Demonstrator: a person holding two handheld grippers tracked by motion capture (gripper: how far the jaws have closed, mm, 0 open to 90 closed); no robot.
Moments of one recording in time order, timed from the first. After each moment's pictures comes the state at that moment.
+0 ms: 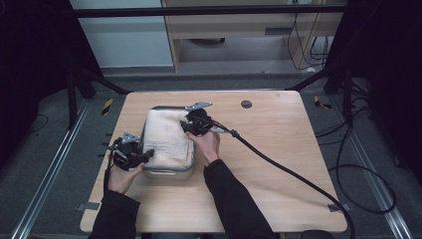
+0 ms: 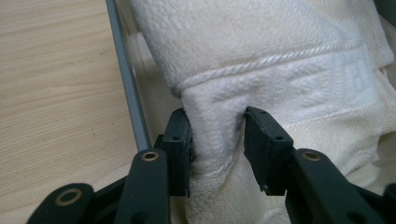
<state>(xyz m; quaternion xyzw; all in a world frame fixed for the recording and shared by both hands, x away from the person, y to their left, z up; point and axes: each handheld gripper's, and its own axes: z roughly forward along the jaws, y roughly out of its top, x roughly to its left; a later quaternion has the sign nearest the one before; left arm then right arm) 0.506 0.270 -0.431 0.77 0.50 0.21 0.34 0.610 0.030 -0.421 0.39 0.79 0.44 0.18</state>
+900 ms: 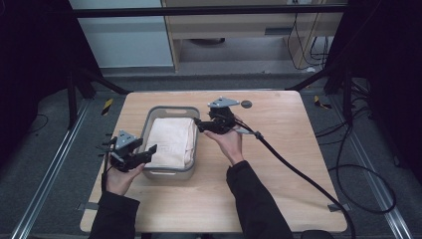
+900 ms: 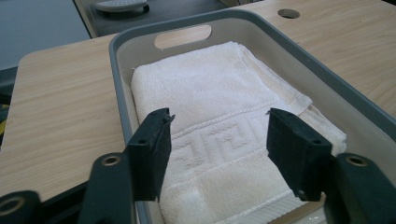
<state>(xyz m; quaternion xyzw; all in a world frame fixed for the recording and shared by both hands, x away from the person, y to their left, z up) 0.483 0.262 -0.404 0.75 0.45 0.27 0.41 0.585 -0.038 -0.386 0.37 0.76 0.49 0.21</state>
